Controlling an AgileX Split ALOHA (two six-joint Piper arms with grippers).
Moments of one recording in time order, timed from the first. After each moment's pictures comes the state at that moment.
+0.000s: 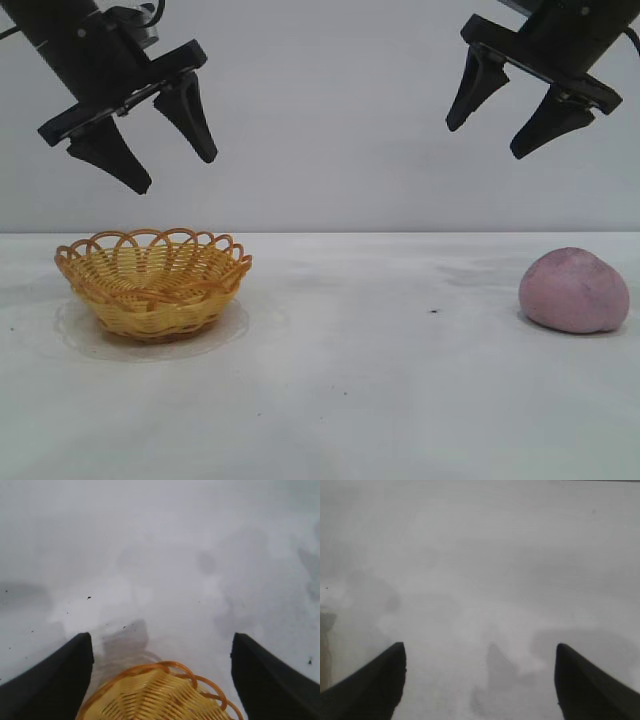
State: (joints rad) left arm -0.16 1.99 -1.41 -0.74 0.61 0.52; right arm 0.12 1.97 -1.42 0.85 0.65 -0.74
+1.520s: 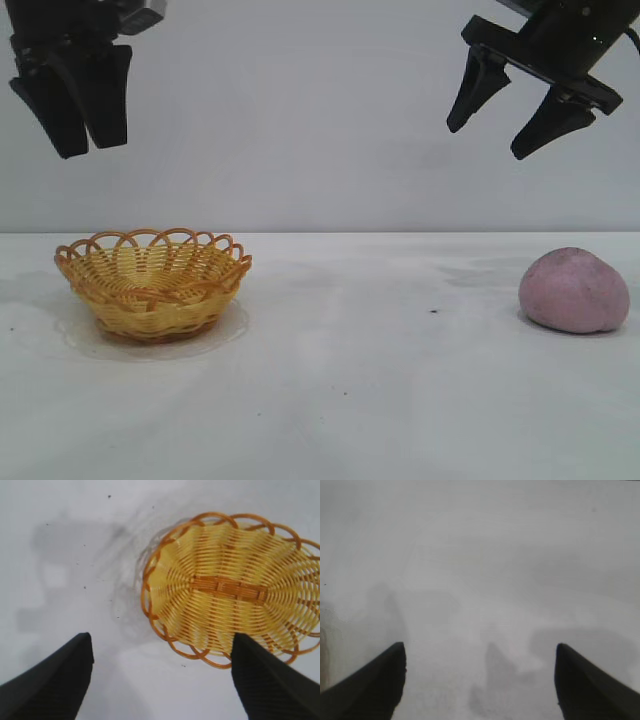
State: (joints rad) left arm -0.20 2.02 -1.67 -0.20 1.18 0.64; right arm 0.12 1.97 -1.42 0.84 0.66 -0.74
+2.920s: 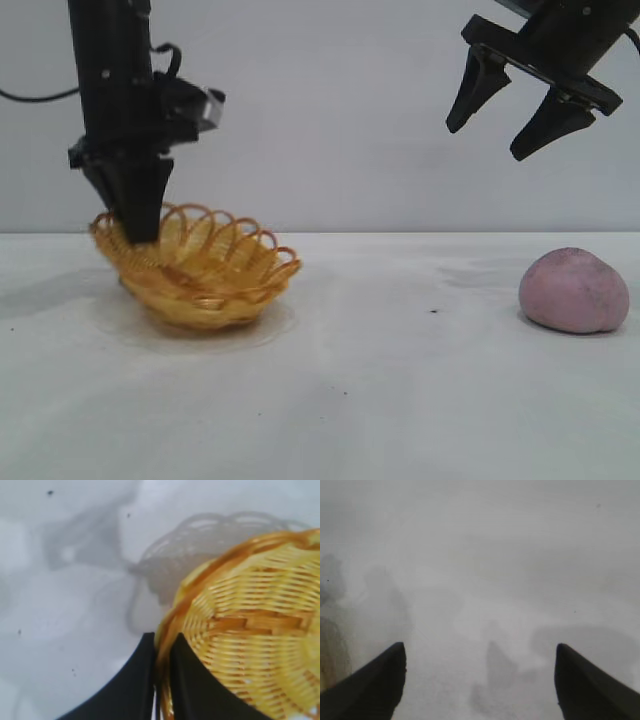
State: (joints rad) left arm -0.26 2.23 -1.85 -0.20 1.22 0.30; right arm 0.12 1.97 -1.42 0.84 0.67 -0.74
